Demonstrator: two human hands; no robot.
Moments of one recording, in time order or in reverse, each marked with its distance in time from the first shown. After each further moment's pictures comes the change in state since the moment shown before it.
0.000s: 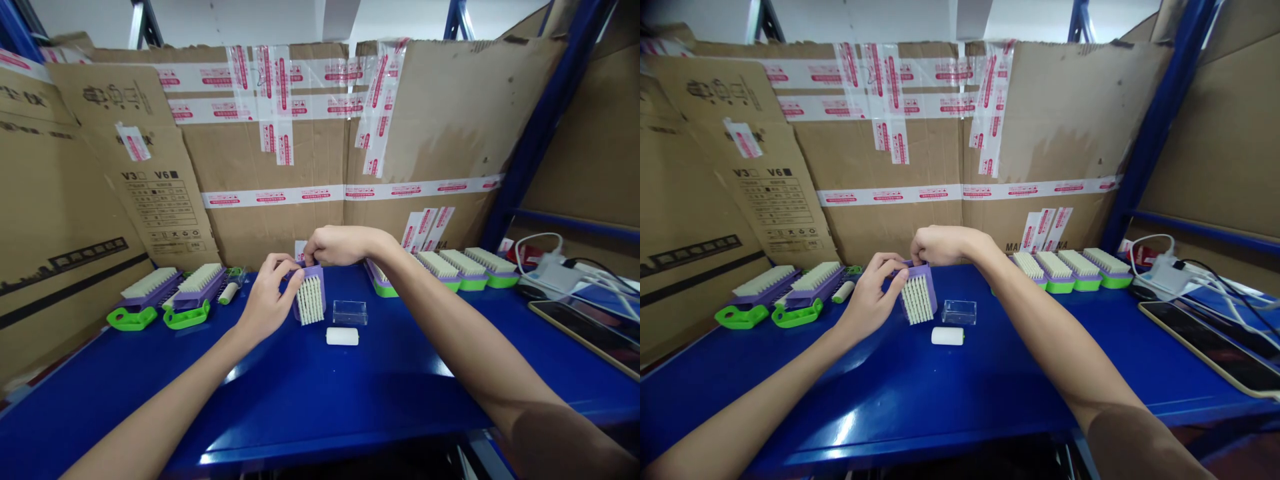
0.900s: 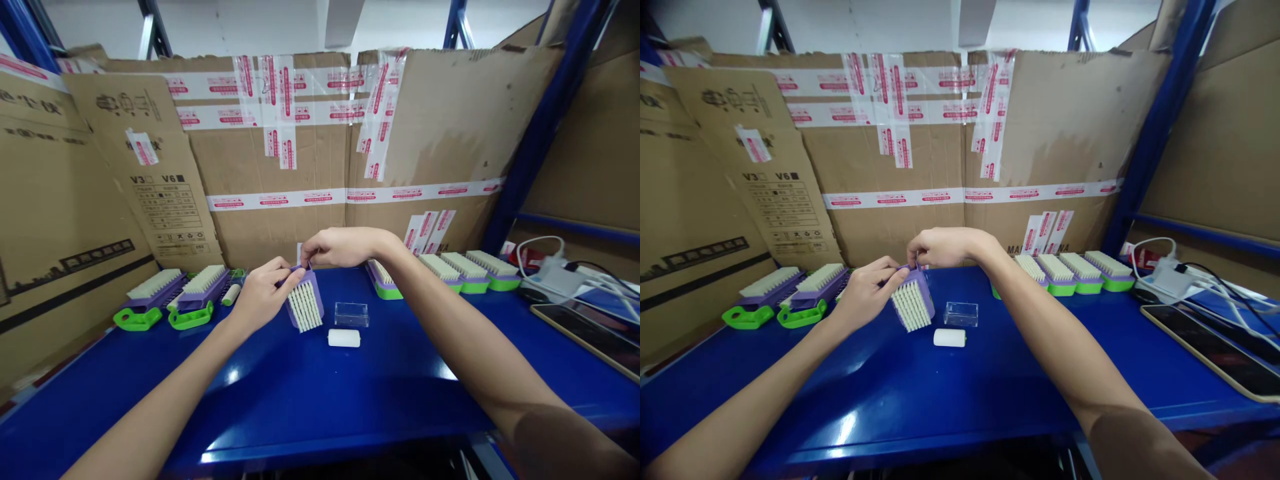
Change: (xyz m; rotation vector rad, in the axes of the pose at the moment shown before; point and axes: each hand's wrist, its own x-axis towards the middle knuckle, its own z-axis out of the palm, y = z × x) left_hand 0.009 -0.014 -0.017 0.071 -0.067 0.063; right_hand -0.003 0.000 -0.002 0.083 0.015 -0.052
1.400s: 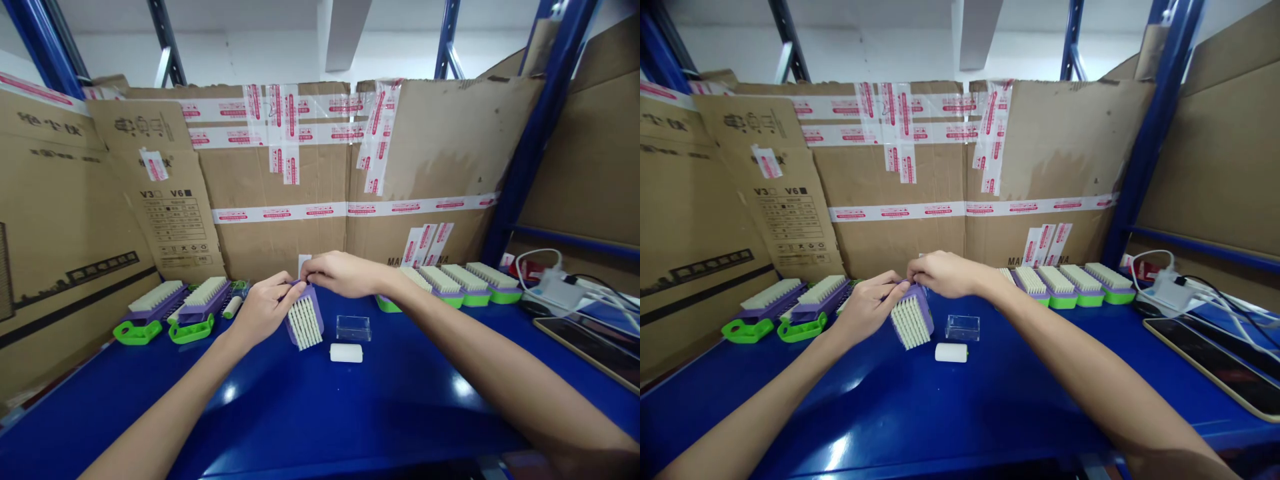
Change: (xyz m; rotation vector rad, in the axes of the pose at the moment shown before) left_hand 0.001 -0.001 -0.004 0.002 -0.008 0.130; right_hand -0.011 -0.006 0.034 -0.028 0.236 -0.094
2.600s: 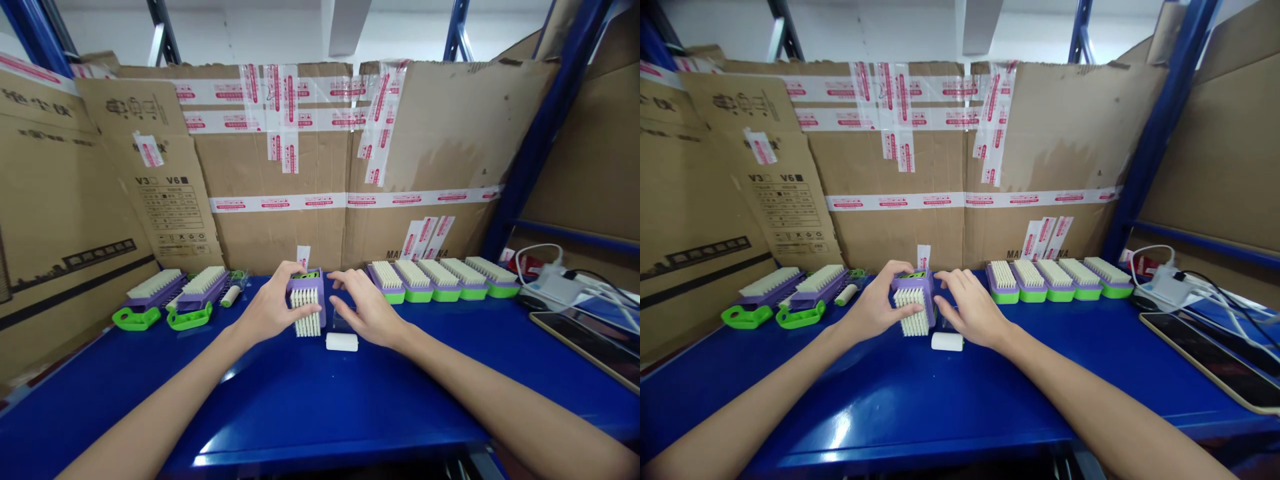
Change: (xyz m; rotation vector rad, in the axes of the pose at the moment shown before) left_hand -0.015 -0.002 0.020 -0.095 -0.062 -0.033; right_hand -0.081 -0.002 0.087 -0.040 0.527 0.112
